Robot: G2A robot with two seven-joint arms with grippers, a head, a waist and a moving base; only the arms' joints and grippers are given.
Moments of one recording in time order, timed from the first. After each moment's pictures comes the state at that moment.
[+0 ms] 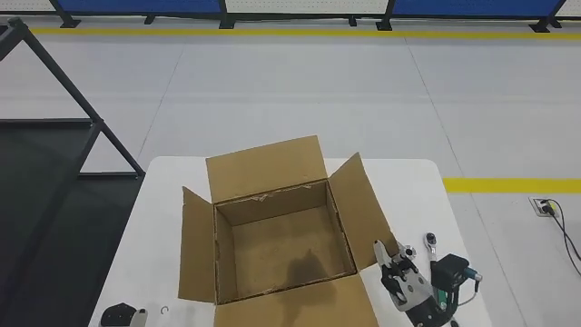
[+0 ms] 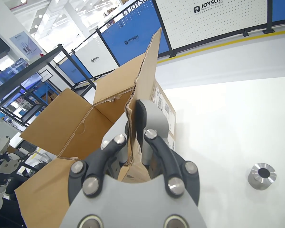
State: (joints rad) left arm 2.06 -1.36 -1.78 -2.05 0.58 -0.51 0.32; right arm -1.61 -1.30 1.46 -2.05 -0.87 -0.27 0.01
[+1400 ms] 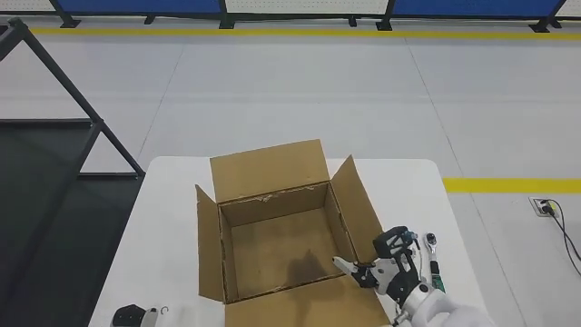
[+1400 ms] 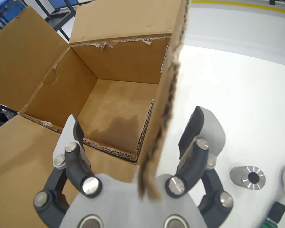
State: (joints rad) left arm 2.03 -1.37 -1.76 -2.01 0.59 -0.50 0.29; right arm -1.37 -1.28 1.39 -1.97 -1.04 -0.22 0.55
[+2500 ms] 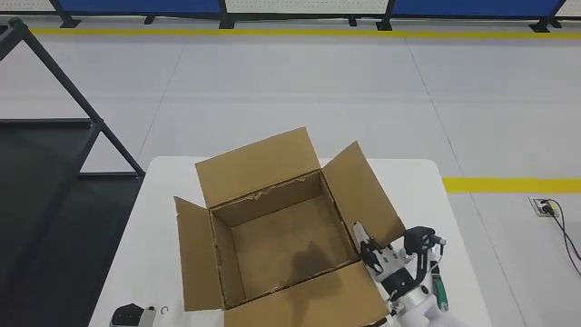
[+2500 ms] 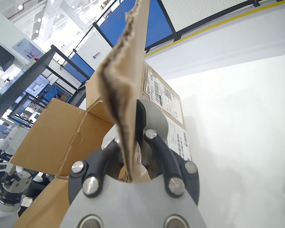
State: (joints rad) left arm 2.02 -1.37 -1.77 -1.99 0.56 -0.51 0.27; right arm -1.40 -1.31 1.34 -1.86 -0.73 -0.17 0.08
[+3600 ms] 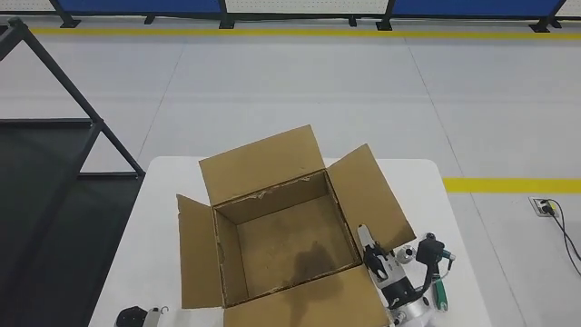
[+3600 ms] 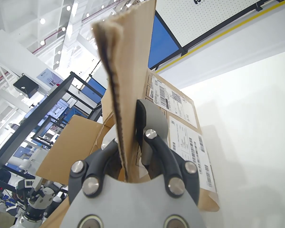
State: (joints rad) left arm 2.01 -1.37 -1.76 -1.95 0.57 -0.50 0.26; right arm -1.44 -1.32 1.32 -1.83 -0.62 -0.24 -0.09
